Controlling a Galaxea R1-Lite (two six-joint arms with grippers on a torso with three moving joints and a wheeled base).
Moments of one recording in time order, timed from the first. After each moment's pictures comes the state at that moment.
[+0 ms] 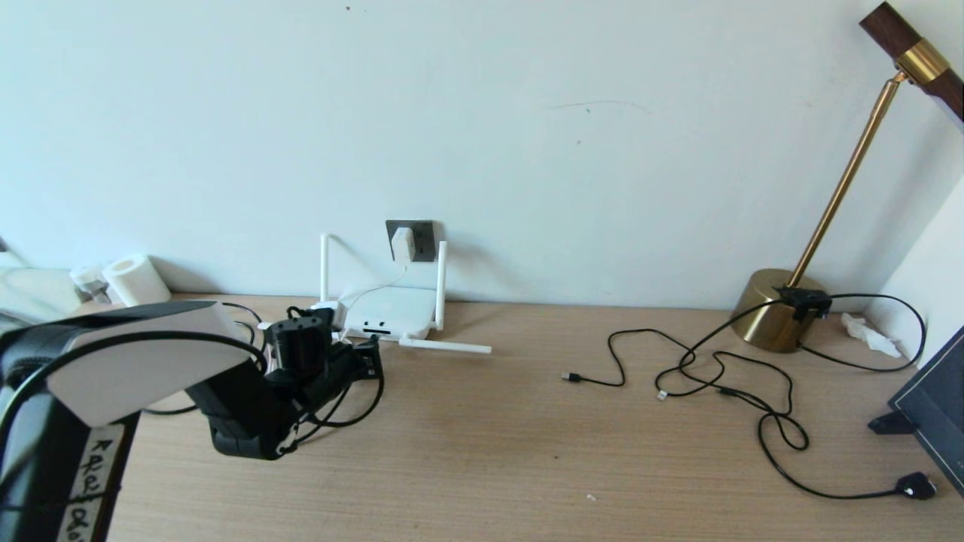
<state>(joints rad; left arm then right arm) -0.15 2.39 -0.95 -1.17 -0.03 -0.10 0.01 0.00 0.00 0.00 0.02 -0.08</state>
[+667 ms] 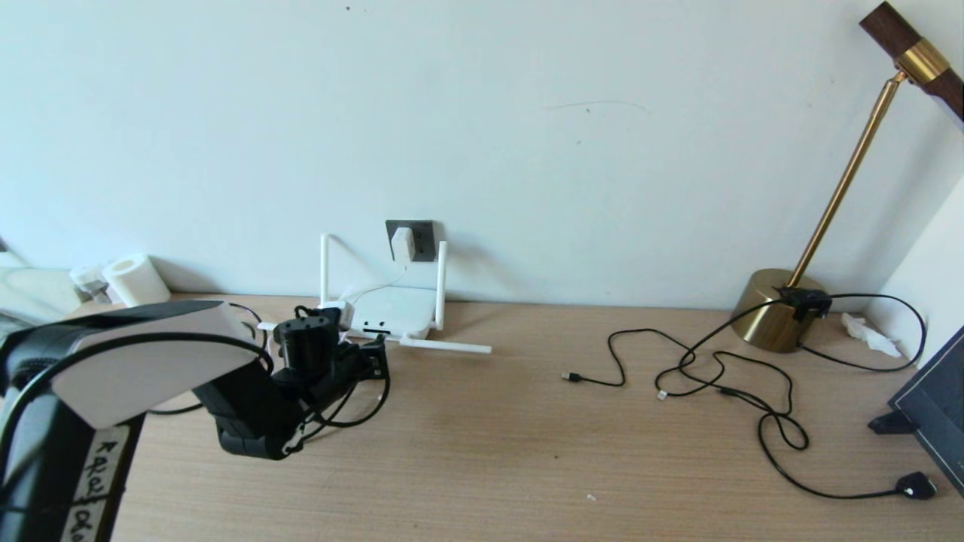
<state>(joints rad) -0.18 2.39 -0.95 -1.16 -0.02 -0.10 0.01 0.00 0.00 0.00 0.02 -0.08</state>
